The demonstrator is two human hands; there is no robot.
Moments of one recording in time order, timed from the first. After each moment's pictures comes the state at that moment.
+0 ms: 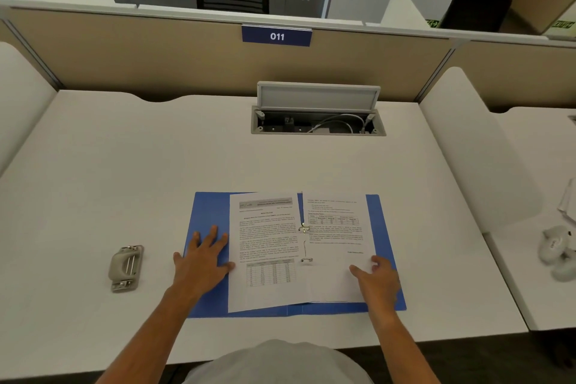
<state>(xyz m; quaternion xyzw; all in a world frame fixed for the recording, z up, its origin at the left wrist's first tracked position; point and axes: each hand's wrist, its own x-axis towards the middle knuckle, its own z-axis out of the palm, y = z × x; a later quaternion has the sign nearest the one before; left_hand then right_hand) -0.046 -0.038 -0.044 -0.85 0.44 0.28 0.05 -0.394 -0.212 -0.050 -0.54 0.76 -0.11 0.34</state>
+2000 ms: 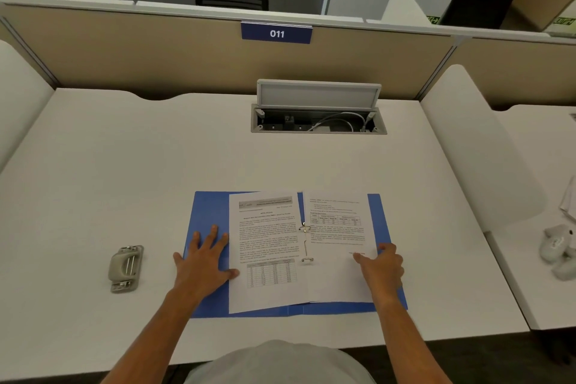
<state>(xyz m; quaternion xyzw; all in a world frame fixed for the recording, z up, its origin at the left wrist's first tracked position) -0.046 -0.035 -0.054 -0.85 0.45 0.27 0.05 -0.387 -0.241 -0.044 -0.55 0.76 -0.10 0.33</state>
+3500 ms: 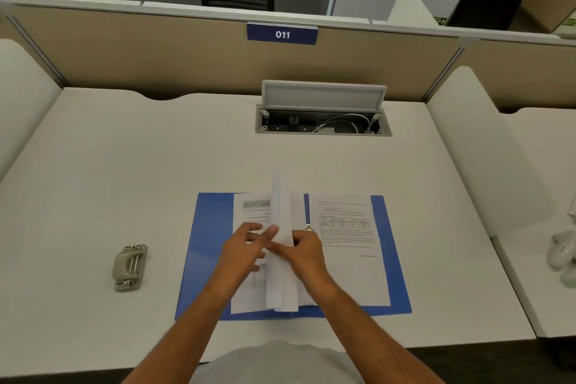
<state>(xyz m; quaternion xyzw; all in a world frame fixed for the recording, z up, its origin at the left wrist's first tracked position) -0.110 -0.088 0.026 -0.76 0.18 0.46 -0.43 -0.240 -0.175 0.011 -0.62 0.51 -0.15 0.58</state>
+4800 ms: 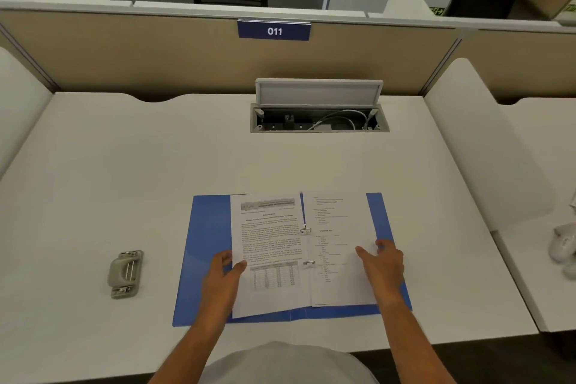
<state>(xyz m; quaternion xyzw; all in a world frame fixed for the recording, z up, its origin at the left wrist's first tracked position) -0.125 -0.041 -0.014 -0.79 0.09 0.40 -0.46 -0.381 -0.250 -0.040 -0.55 0.75 -0.13 0.35</state>
